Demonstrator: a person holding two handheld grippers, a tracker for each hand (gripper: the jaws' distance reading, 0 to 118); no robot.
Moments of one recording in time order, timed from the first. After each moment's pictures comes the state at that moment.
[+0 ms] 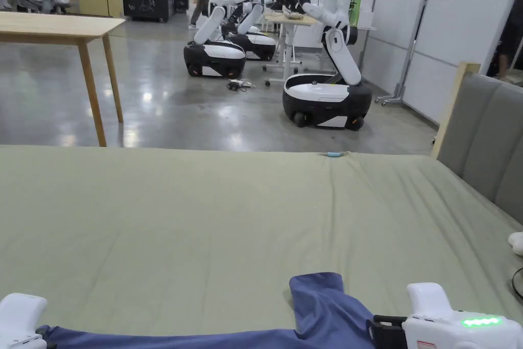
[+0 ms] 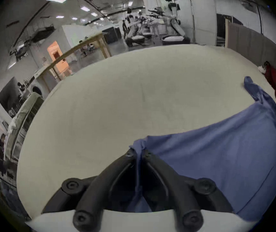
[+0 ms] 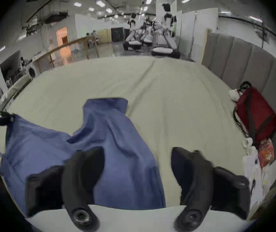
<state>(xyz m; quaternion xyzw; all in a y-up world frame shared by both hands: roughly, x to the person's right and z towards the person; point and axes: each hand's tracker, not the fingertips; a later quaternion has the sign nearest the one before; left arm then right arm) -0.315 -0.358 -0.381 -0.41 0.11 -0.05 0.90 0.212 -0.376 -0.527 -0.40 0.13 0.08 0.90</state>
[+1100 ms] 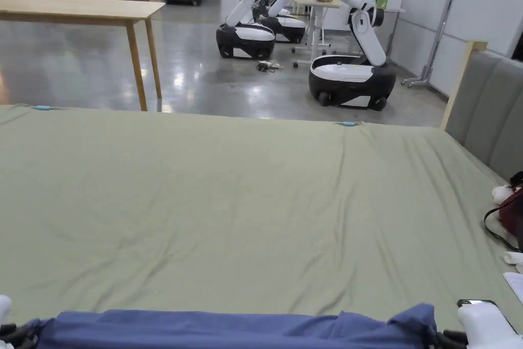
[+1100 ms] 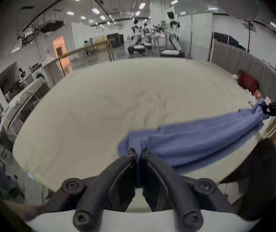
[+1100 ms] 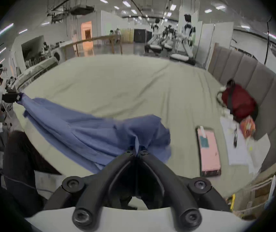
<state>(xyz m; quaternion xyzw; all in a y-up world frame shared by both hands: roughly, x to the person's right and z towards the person) -0.265 -0.326 -0.081 -0.39 0.10 0.01 0.92 0.294 -0.346 -0.237 -0.38 0.21 0.12 0.90</state>
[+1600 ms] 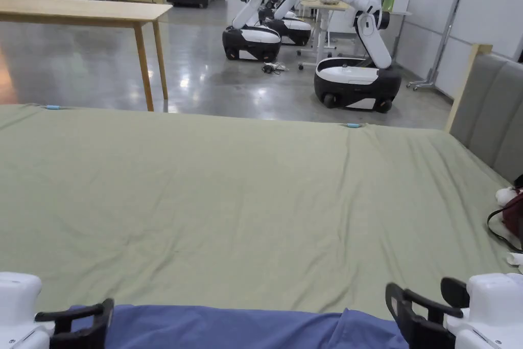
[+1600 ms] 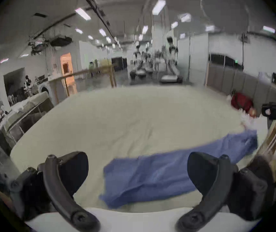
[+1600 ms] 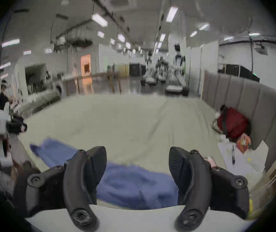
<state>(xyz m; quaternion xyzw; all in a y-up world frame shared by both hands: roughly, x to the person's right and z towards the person) -0.199 -0.271 -0.067 -0.20 0.09 0.02 0.97 0.242 -0.270 -0.190 -0.16 0.20 0.03 0.97</state>
